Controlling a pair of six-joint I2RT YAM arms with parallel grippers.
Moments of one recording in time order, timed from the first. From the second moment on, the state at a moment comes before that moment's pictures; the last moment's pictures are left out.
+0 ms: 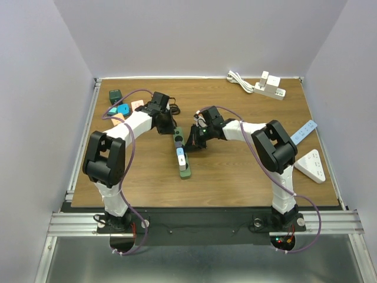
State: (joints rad) left arm -0.40 1.77 1.29 -0.51 0.10 -0.56; right arm 0.59 2.10 1.33 -0.17 -0.65 0.77
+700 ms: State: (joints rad) left arm -0.40 1.85 1.22 -0.29 0.21 -0.53; right arm 0.62 2.00 1.29 -0.26 -0.48 0.71
